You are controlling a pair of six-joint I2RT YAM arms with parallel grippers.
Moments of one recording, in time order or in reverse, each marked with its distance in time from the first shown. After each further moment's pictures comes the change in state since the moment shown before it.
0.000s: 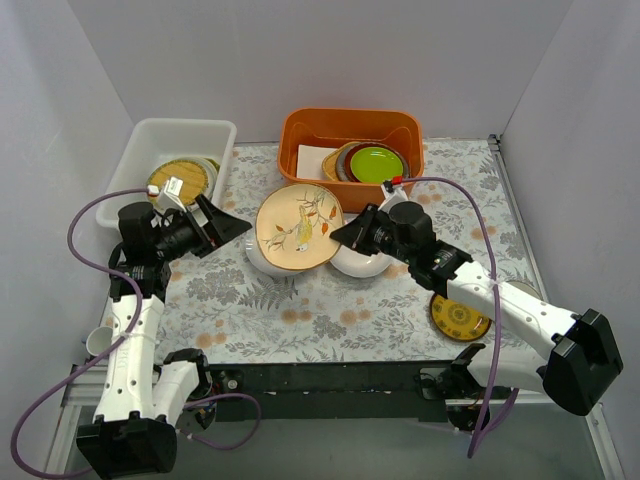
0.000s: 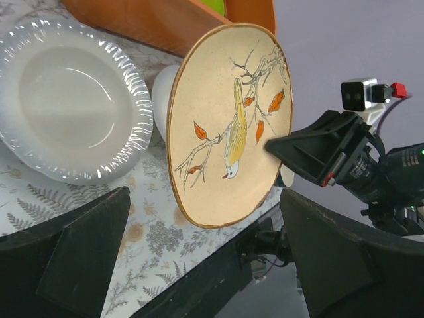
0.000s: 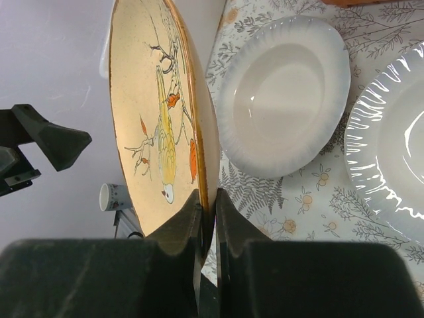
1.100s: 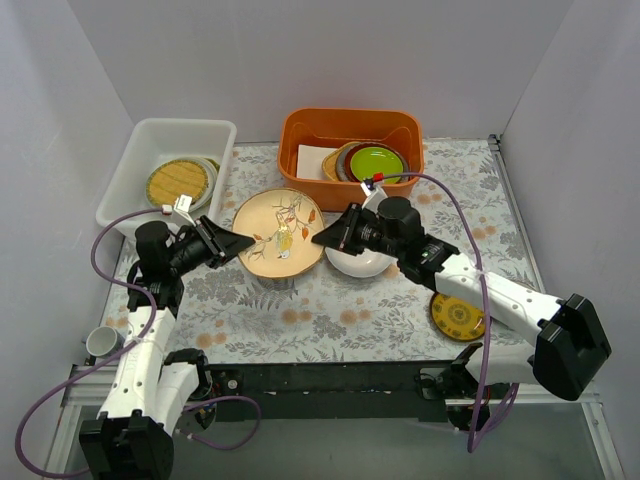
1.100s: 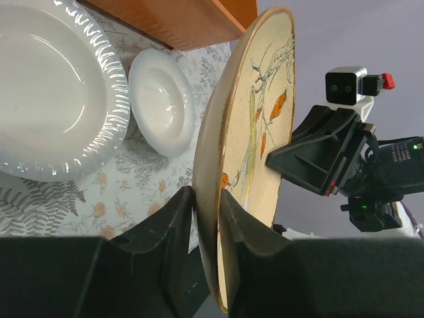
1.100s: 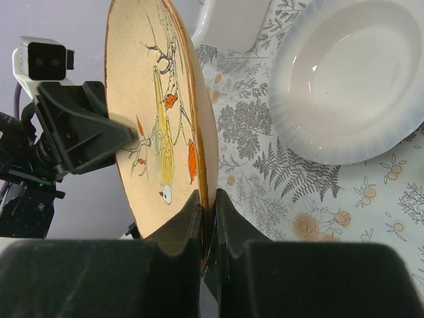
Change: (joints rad) left arm -0.052 -0.068 -0.290 0.343 0.069 -0.263; right arm 0.026 0.092 0.050 0.068 -0.174 0.062
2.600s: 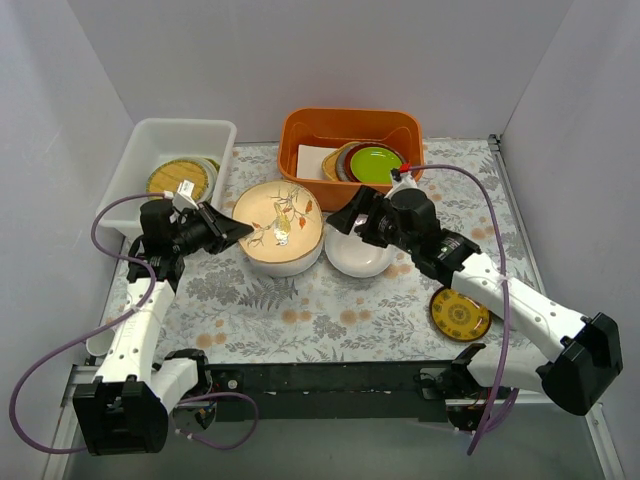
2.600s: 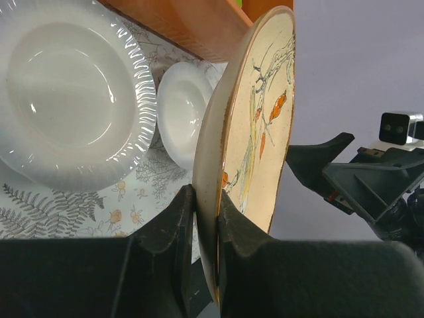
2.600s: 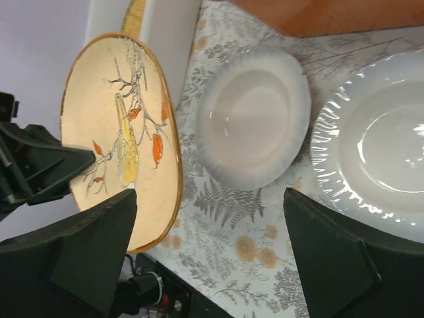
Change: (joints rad) left arm -0.019 0.171 0.139 -0.104 -0.101 0.047; right arm -0.046 -0.087 0.068 -0.225 0.239 -0.068
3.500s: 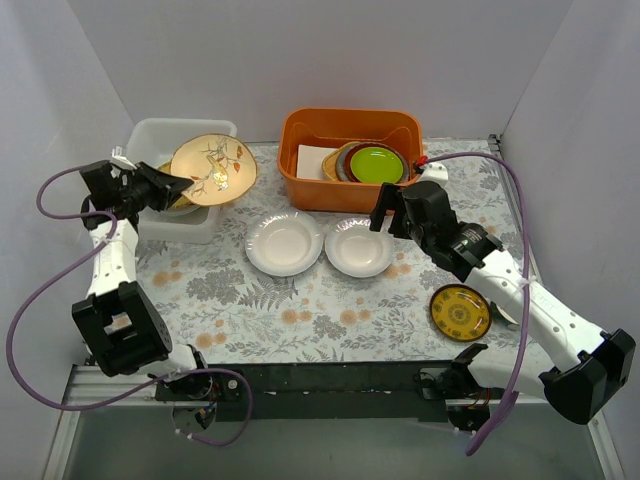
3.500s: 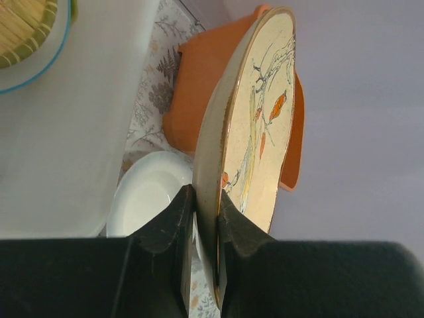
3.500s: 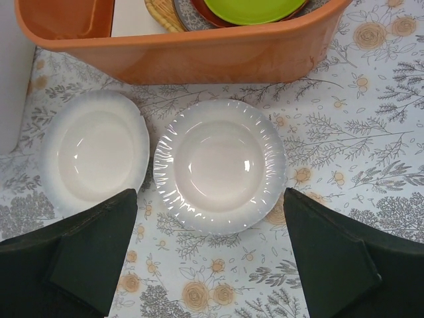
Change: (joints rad) left arm 0.373 0.447 0.374 0.028 0.079 0.065; right arm -0.061 -0.047 0.147 -0.399 0.385 -0.333
